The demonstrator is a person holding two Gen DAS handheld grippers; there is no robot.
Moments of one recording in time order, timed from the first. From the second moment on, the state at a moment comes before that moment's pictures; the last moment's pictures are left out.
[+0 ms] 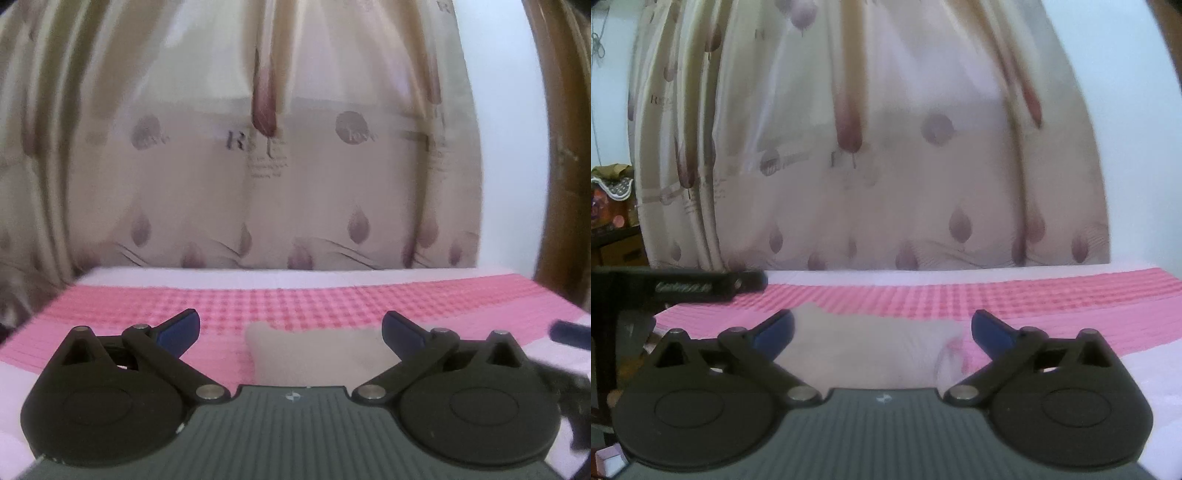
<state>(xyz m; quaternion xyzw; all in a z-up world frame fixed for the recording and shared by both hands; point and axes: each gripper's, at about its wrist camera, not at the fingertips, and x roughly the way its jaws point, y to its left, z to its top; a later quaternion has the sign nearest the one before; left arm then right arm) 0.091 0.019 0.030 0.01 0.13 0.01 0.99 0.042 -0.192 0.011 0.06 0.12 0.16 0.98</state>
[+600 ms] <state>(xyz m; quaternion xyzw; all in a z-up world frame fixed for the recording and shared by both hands) 0.043 0.028 0.065 -0.07 0.09 -0.01 0.99 0.010 -0.193 0.016 0.05 0.13 0.16 0.98</state>
